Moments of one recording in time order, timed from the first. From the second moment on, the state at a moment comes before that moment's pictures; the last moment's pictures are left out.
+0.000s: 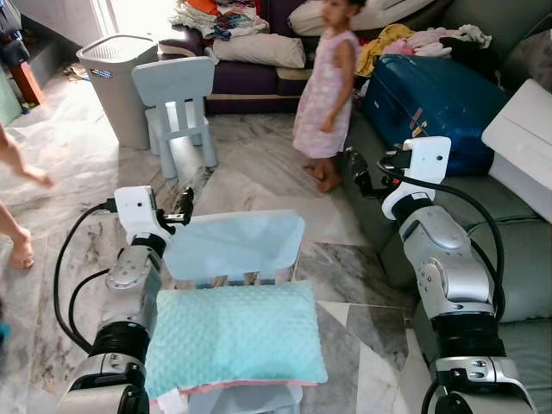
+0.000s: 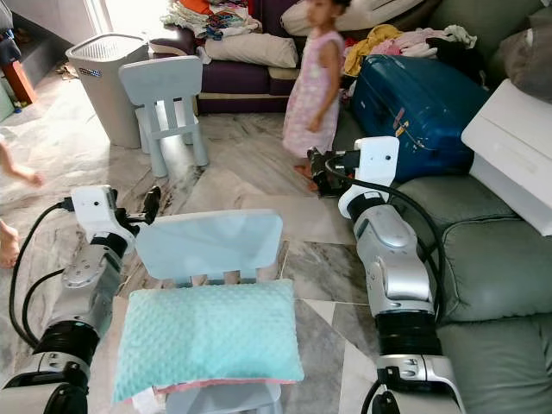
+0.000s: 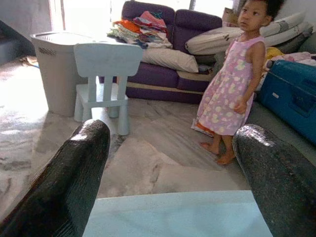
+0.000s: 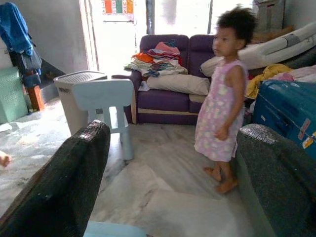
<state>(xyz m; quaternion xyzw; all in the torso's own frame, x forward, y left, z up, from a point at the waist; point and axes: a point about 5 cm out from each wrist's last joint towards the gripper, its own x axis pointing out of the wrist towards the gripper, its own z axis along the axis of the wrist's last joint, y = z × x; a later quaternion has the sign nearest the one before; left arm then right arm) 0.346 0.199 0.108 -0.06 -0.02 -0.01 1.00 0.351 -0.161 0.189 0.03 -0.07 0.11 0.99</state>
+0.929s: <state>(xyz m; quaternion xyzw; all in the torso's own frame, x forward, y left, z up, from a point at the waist) 0.343 0.200 0.103 -0.06 -0.01 -0.01 1.00 0.345 -0.153 0.184 0.02 -0.07 0.12 0.99</state>
